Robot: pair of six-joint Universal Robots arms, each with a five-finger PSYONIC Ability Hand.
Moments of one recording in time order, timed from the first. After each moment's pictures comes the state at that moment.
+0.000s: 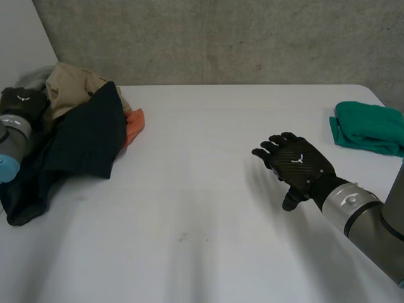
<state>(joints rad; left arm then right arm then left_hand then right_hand) 4.77 -2.38 -0.99 3.32 -1.50 3.70 1.85 -1.33 1.84 -0.25 1.15 2.59 1.12 1.18 1.16 1.18 0.94 0.24 0.22 0.22 0.22 0.05</state>
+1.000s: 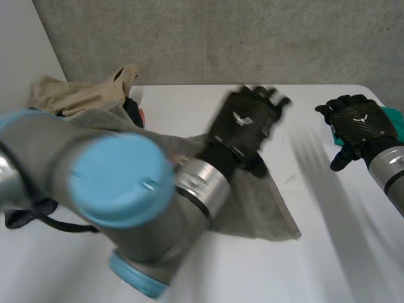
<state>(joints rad) 3.84 -2.02 -1.33 3.47 -1.56 3.32 1.69 -1.37 1.74 -0.25 1.31 2.67 0.26 0.25 0.25 0.25 0.07 0.24 0.22 0.22 0.22 0.05</state>
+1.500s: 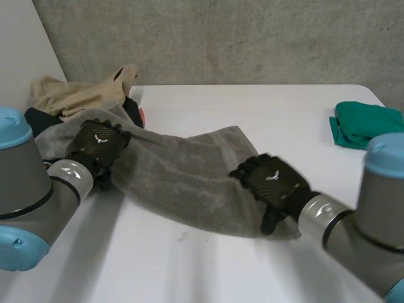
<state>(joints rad) 4.37 -1.84 -1.68 3.25 -1.56 3.78 2.05 -1.28 1.73 -0.02 1.27 2.68 0.29 0.29 0.29 0.29 0.12 0.24 0.22 0.22 0.22 0.05</state>
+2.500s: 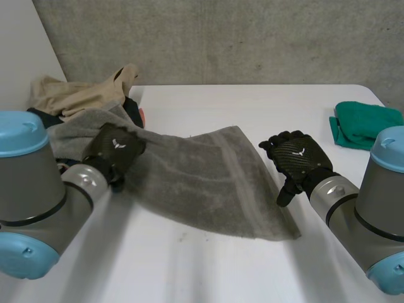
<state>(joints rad) 4.31 -1.85 -1.67 3.23 -1.55 3.85 1.99 -1.27 1.71 -0.15 1.45 2.77 0.44 0.45 0.46 0.45 0.28 0.24 0.22 0.22 0.22 0.05</state>
